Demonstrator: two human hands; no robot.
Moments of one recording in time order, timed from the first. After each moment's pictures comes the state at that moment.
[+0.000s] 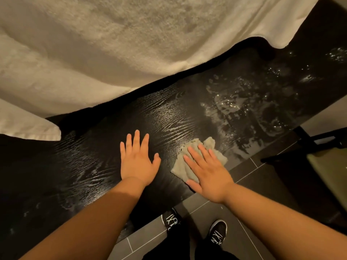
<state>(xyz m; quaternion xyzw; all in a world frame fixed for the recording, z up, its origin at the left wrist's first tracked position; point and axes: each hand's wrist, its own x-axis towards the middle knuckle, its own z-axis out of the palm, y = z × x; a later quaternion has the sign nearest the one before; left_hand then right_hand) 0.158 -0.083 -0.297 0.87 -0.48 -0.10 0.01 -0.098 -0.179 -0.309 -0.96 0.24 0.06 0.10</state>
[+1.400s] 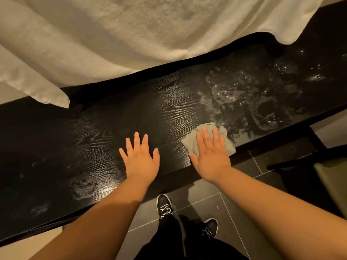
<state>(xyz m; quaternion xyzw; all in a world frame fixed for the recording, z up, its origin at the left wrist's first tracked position) 0.051 -0.050 -0.288 0.93 -0.34 -0.14 0.05 -0.137 -0.199 -0.300 -0.92 0.37 0.12 0.08</state>
